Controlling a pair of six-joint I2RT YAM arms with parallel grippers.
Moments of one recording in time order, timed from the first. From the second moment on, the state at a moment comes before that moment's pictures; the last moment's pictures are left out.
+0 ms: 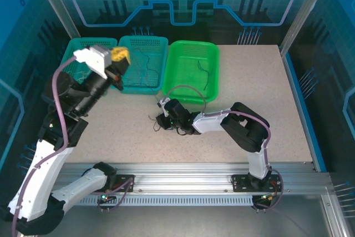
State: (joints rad) left arm -0.40 0.89 1.37 -0.28 0.08 0.07; right arm 0.91 1.97 1.05 0.23 0.02 0.37
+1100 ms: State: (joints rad) left arm 0.40 1.54 1.92 -0.04 0.44 -0.58; right arm 0.75 1.52 0.63 0.06 0.06 0.56
